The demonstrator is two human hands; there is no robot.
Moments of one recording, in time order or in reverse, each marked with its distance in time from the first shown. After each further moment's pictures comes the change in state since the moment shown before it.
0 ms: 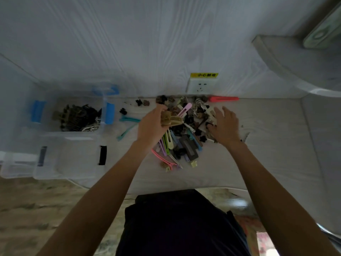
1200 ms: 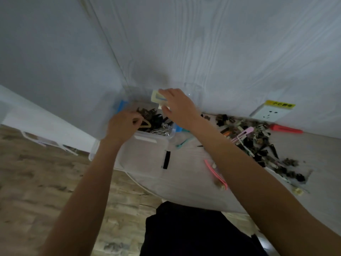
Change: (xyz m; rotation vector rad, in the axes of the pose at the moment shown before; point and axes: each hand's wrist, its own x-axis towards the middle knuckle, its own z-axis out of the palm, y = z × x) left_hand -0.047 -0.187 -0.184 0.219 0.084 -0.250; right_hand 0.010 -0.332 -0.018 0.129 0.069 -0.816
